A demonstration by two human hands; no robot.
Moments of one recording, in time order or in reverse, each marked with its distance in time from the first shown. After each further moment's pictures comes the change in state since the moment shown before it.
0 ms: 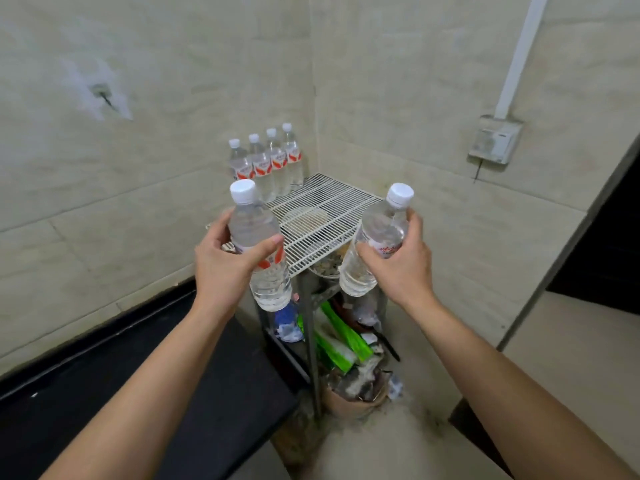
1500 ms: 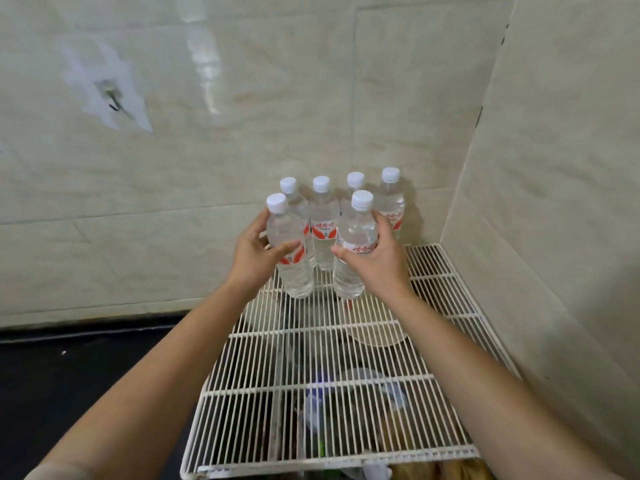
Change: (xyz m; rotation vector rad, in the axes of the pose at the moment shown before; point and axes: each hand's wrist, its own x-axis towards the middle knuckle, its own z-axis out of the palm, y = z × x) left_hand 0.357 -0.183 0.106 0.245 0.370 -0.282; right_hand 0.412 0.091 0.317 0.205 -0.738 -0.185
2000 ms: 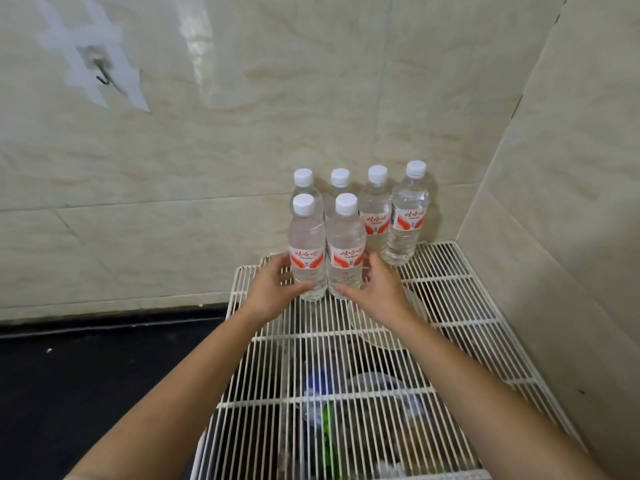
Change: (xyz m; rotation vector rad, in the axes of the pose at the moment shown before) left_hand 0.003 -0.079 -0.006 0.217 -0.193 -0.185; right_hand -0.008 0.045 0.048 -0.240 -0.256 0.144
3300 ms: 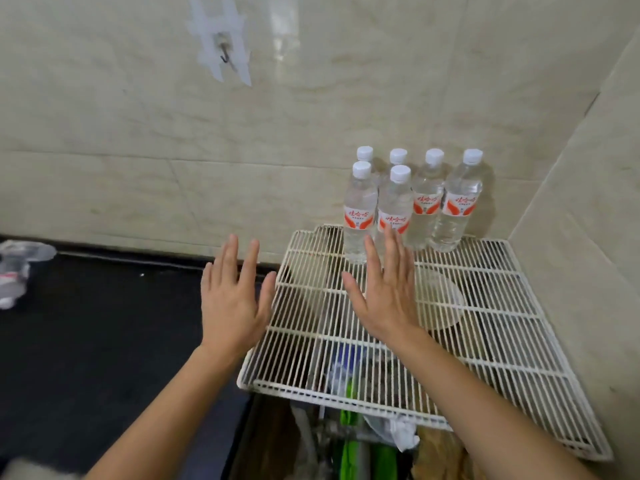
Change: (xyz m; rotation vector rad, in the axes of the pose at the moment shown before) left_hand -0.174 -0.033 -0.046 0.906 0.670 0.193; right_hand -0.083 -0.016 0.034 -0.488 0.182 -0.546
